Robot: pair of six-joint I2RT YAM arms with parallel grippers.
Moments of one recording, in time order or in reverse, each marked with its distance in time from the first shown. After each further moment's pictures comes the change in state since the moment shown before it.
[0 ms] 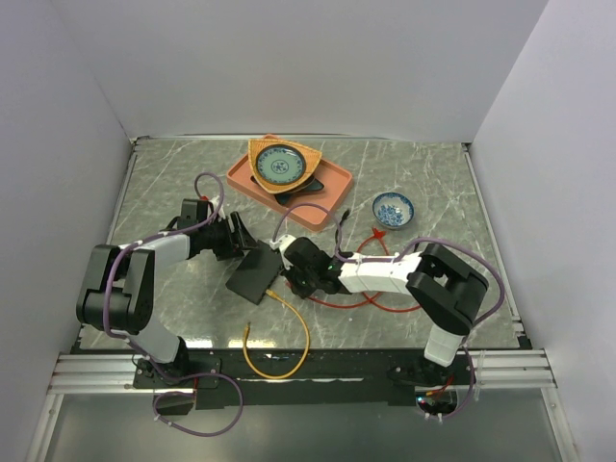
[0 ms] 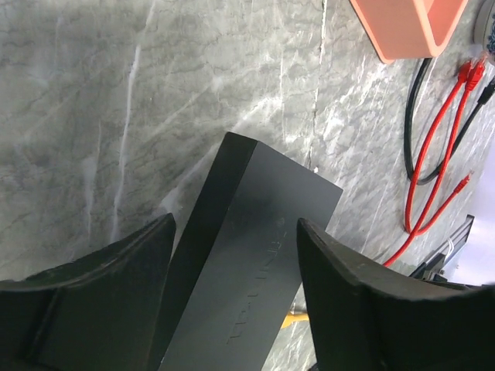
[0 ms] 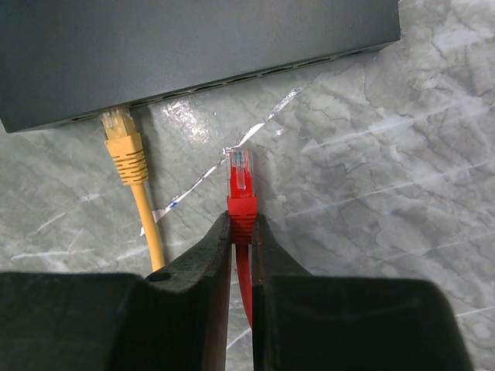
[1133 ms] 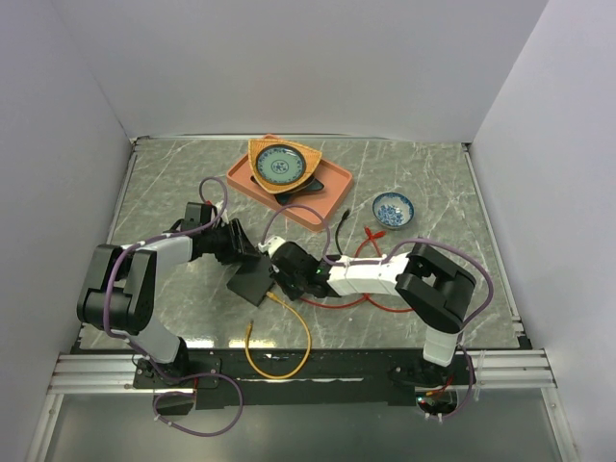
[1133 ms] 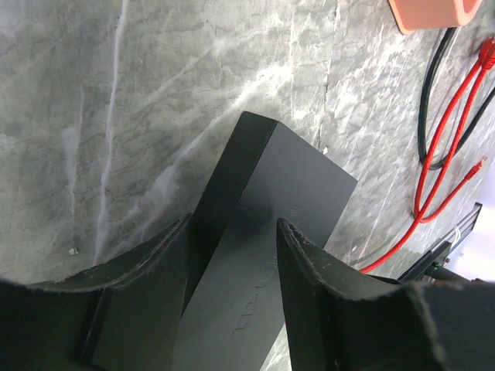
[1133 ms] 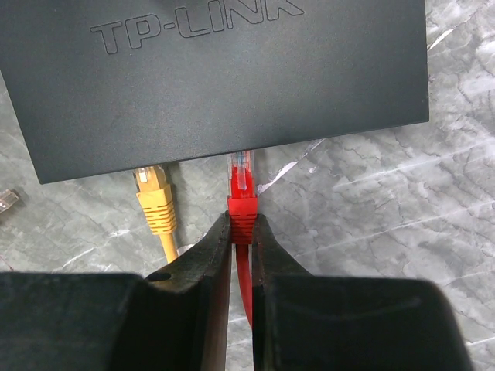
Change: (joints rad) left arm -0.027 0.000 -0.016 -0.033 -0.003 0.000; right arm 0.063 0.063 0.072 0.005 0.074 0.031
